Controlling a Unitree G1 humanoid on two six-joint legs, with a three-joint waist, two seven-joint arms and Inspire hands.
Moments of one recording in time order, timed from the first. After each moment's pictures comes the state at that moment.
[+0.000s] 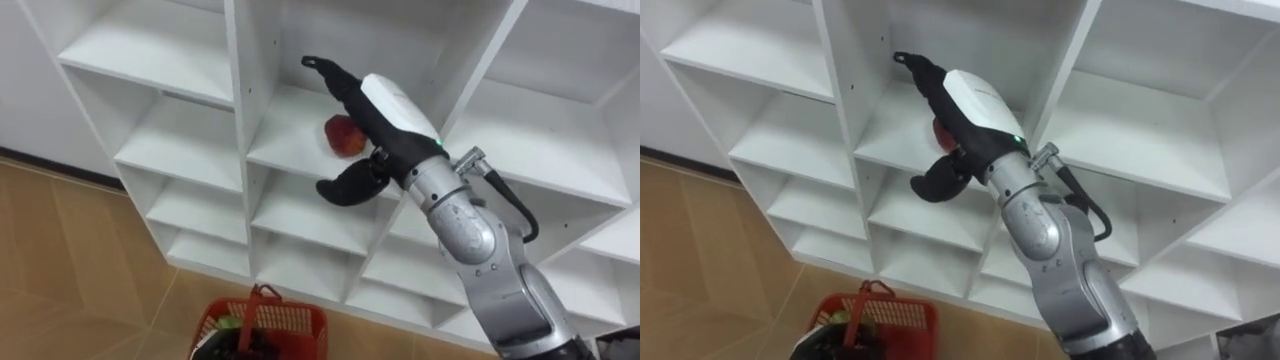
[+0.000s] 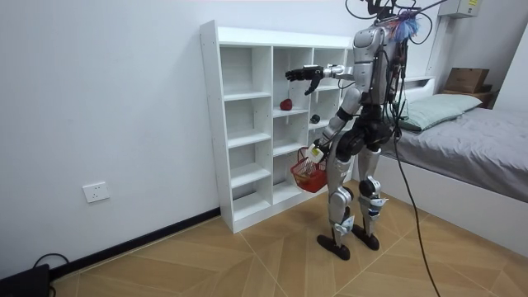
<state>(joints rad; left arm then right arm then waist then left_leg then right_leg) 0.02 0.14 -0.12 0.94 -0.11 0.02 -0.12 -0.23 -0.23 0.33 -0.09 -0.59 0.11 0.15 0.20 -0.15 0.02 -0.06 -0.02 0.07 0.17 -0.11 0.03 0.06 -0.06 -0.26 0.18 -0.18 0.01</state>
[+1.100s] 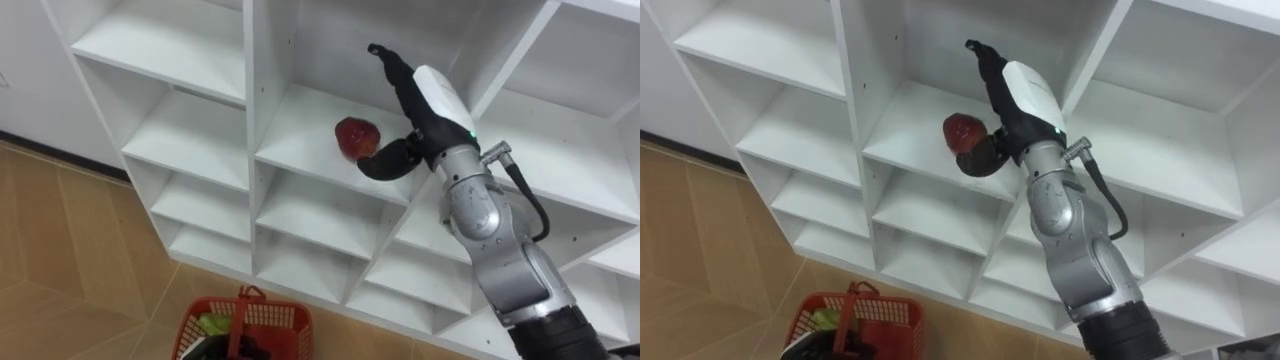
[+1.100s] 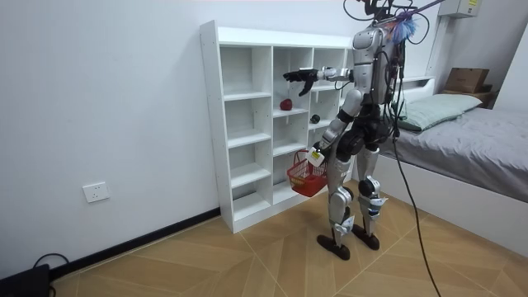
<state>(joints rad) 0.04 0.16 -0.10 0.94 -0.11 0.02 -0.17 -0.31 -0.24 0.26 0.10 -0.56 0.13 -0.01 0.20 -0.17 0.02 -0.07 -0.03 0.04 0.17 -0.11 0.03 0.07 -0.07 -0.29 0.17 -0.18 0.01</state>
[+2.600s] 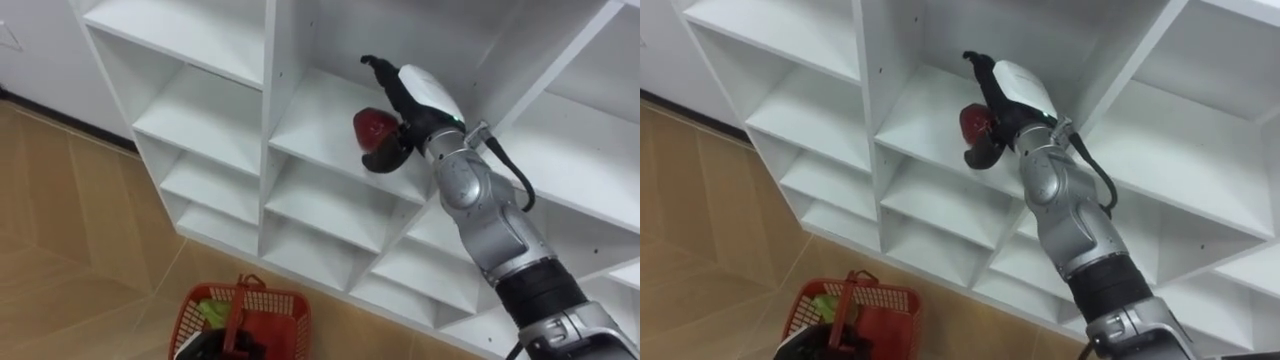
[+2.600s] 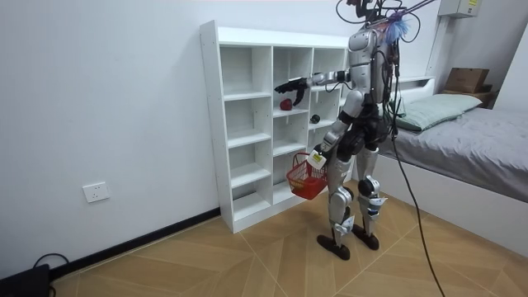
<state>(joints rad) 0.06 0.18 -0.10 0.90 -0.11 0.01 -0.16 -0.50 -0.24 0.29 0.42 -0.60 0.13 -0.01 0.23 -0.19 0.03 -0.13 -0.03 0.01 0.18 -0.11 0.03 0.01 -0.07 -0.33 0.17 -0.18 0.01</state>
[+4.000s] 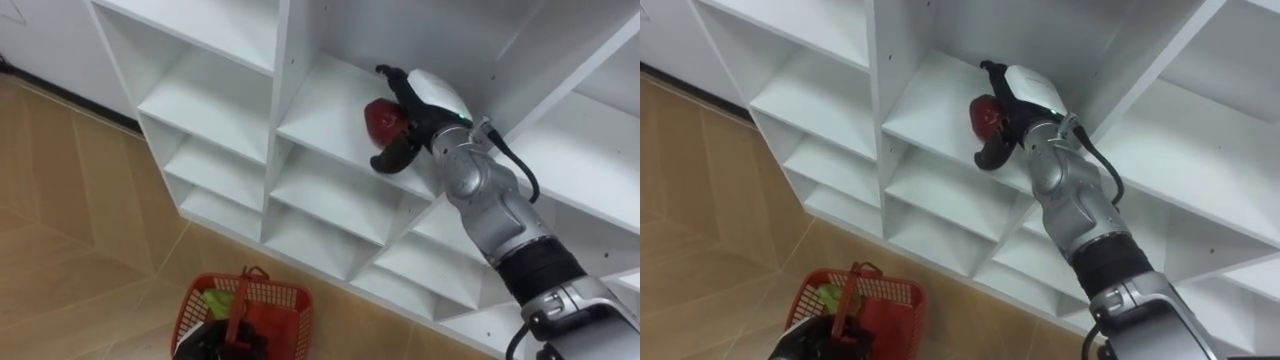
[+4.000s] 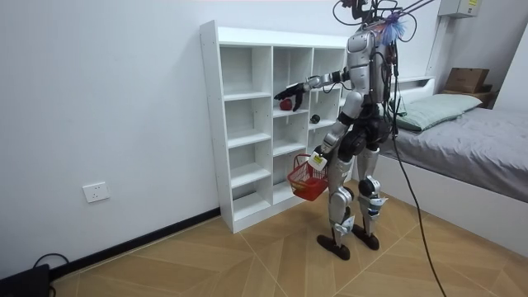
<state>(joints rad) 0.02 0.19 -0.10 0.90 -0.11 0.03 -0.19 -0.59 -0.27 0.33 0.58 -0.60 0.15 0.00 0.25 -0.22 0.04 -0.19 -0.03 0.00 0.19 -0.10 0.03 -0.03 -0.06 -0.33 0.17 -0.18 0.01</state>
